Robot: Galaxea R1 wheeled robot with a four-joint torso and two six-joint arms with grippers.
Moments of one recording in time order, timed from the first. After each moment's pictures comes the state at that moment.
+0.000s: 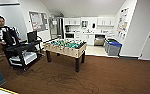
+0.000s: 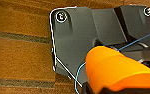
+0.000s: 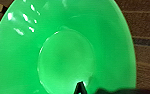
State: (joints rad) left arm 1.57 2.87 -2.66 0.21 -0.13 -0.18; right arm -1.65 2.90 -2.61 -0.17 0.22 0.12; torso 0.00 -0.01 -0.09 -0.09
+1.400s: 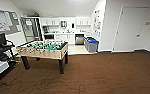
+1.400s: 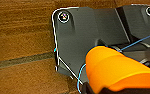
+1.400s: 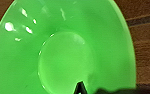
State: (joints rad) left arm 1.57 2.86 -2.66 0.21 -0.13 -0.18; right arm -1.65 2.90 -2.61 -0.17 0.22 0.12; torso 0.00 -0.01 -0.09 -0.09
